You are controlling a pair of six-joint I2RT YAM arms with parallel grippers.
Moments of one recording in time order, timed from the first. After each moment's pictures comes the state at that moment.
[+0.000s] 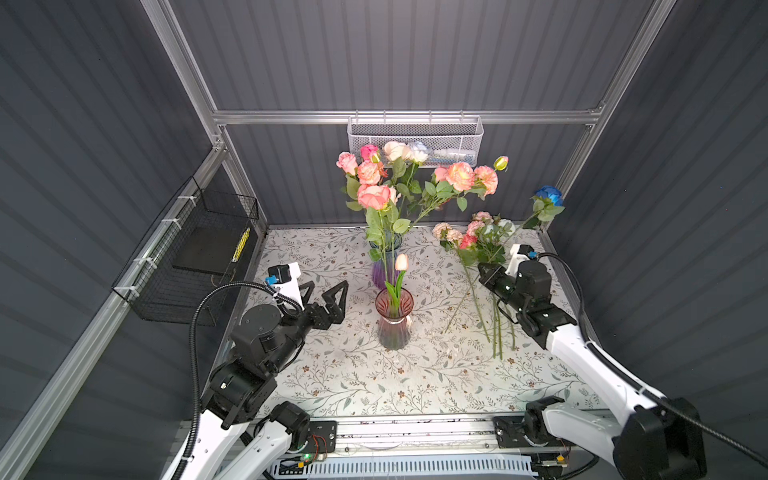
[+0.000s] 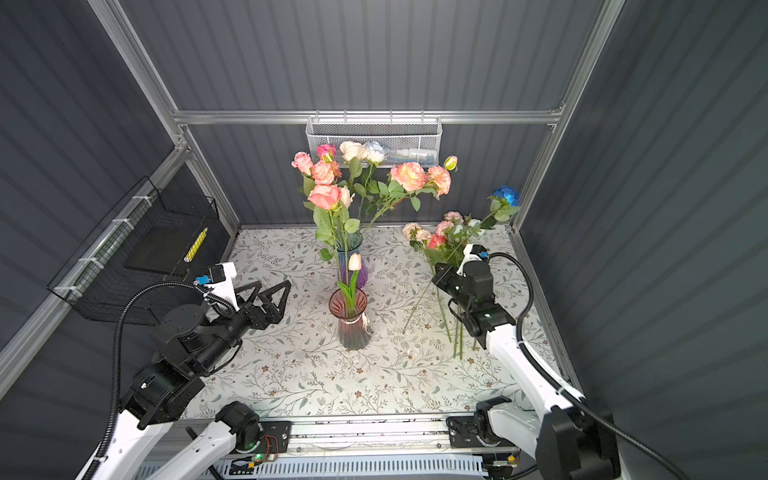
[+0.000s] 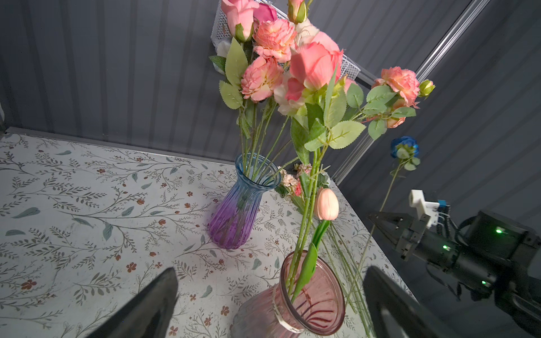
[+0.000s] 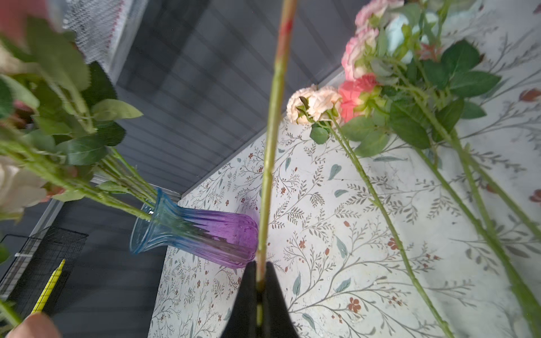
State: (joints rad) left arm -0.54 0.58 0.90 -0.46 -0.08 -0.44; right arm 0.25 1.06 0.72 0.04 -0.09 0.79
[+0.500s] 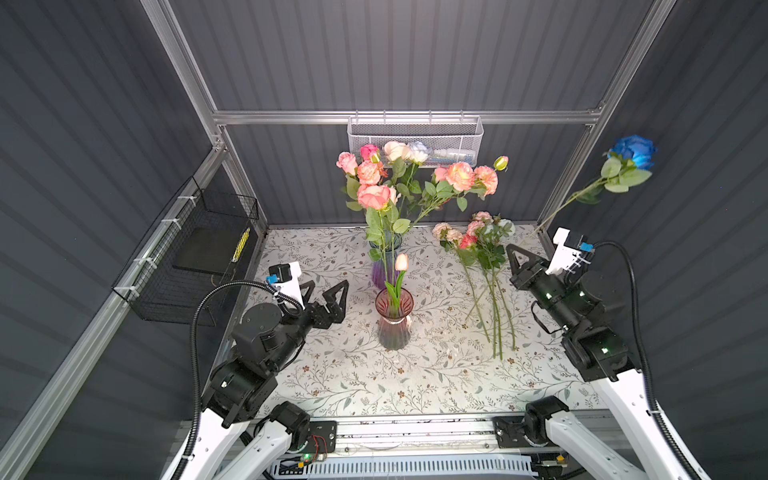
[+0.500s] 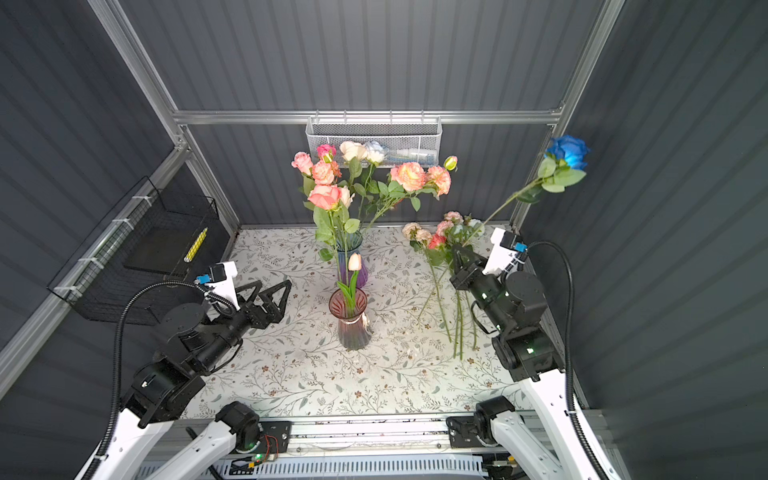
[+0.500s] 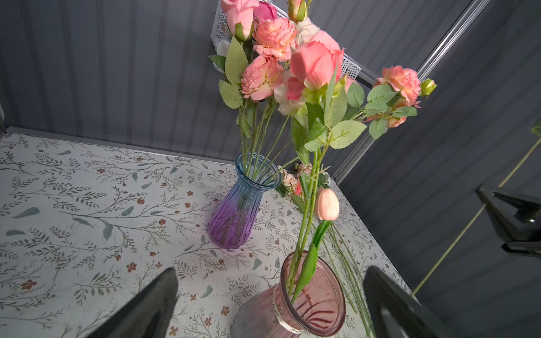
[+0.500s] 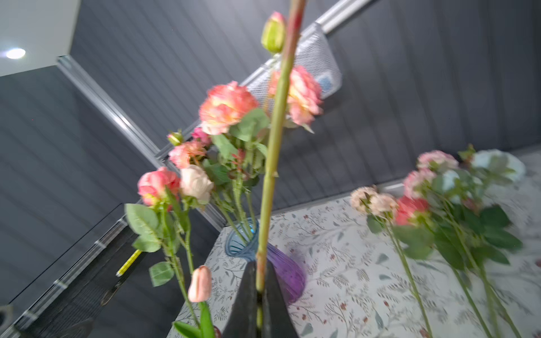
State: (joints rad) left arm -0.54 0.59 0.91 -0.46 -0.08 -0.44; right arm 0.31 0.76 0.95 -0.13 -0.14 0.58
